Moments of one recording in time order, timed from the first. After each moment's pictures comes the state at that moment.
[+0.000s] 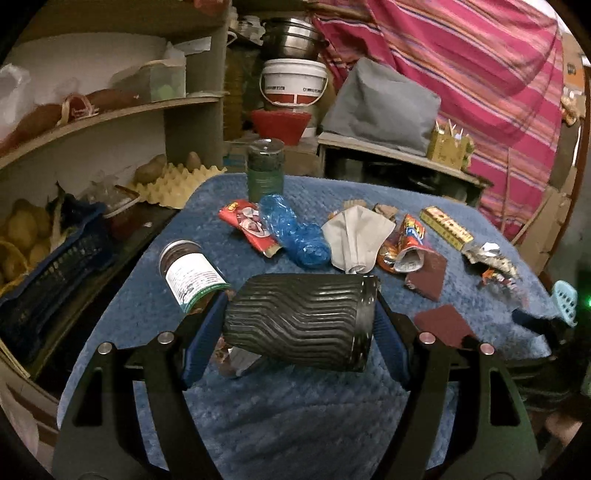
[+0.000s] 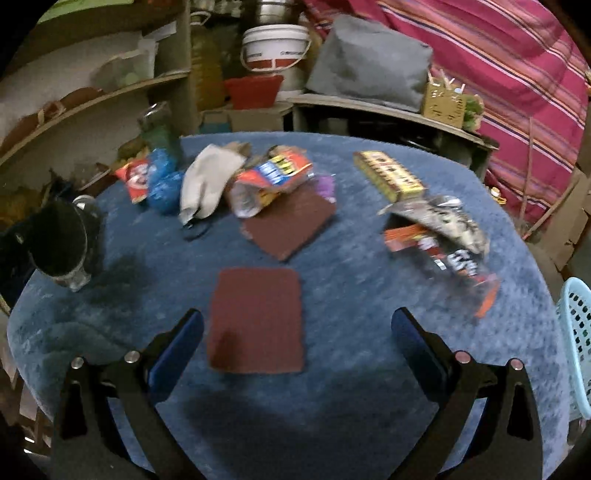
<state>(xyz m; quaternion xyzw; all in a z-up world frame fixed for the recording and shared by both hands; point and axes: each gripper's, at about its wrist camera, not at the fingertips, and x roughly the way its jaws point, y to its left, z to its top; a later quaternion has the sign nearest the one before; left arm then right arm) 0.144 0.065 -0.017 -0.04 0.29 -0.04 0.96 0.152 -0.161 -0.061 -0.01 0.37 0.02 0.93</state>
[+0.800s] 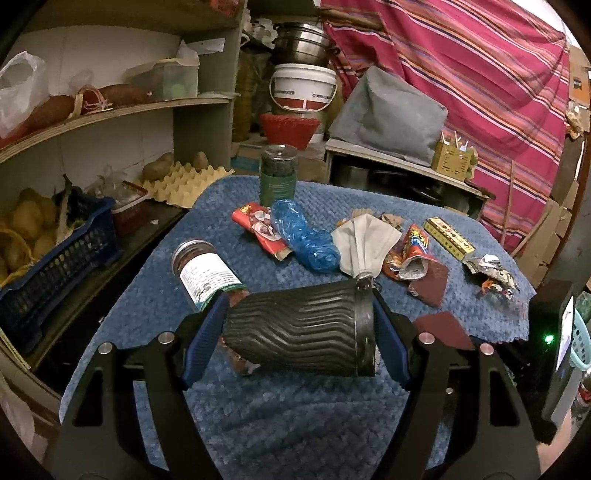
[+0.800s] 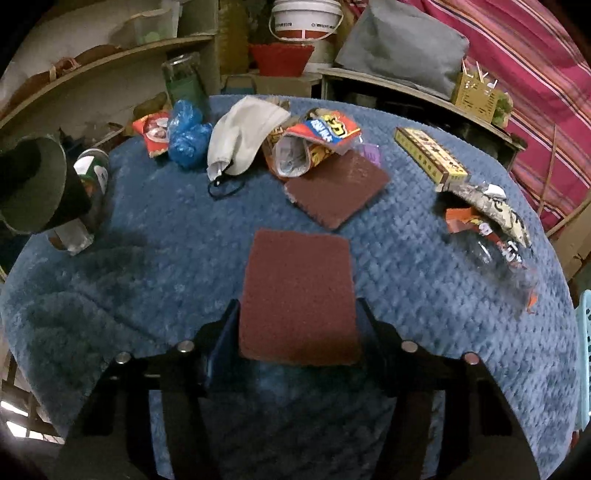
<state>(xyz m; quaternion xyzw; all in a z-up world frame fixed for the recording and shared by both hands) 0.140 0.073 -0.013 -0.05 0.29 -0.03 0.96 0.161 -0.137 -0.080 -0.04 0.41 0.05 0.91</state>
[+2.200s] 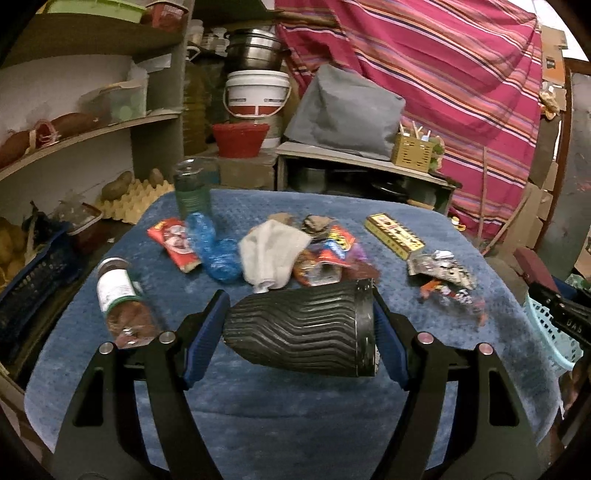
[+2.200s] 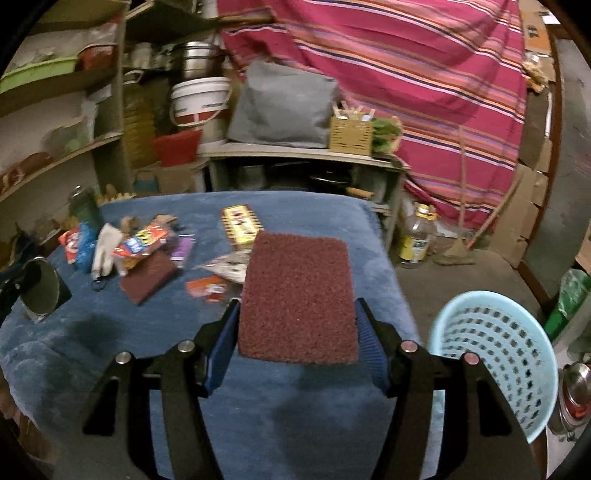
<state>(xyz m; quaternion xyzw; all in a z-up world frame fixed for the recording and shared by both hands) 0.143 -0.036 -0.003 -0.02 0.27 -0.07 0.96 0.102 -0.344 0.003 0.02 0.29 -0.08 0.95</state>
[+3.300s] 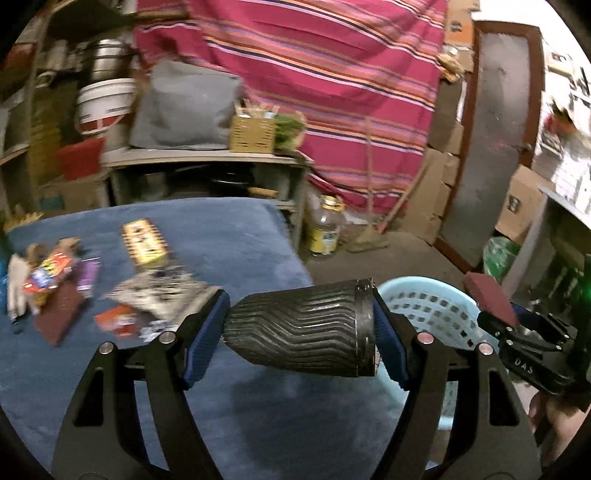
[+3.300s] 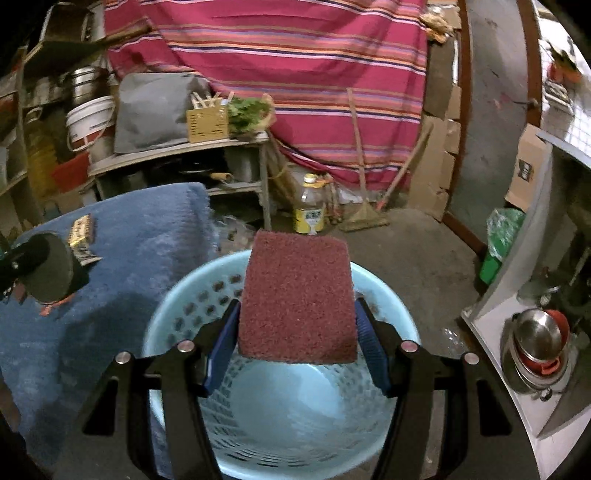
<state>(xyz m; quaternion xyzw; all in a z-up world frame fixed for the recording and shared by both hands) 0.128 -0.348 -0.010 0.01 0.27 -0.27 0.93 0.029 -0.577 -0.027 0.08 0.30 -0.22 0.92</state>
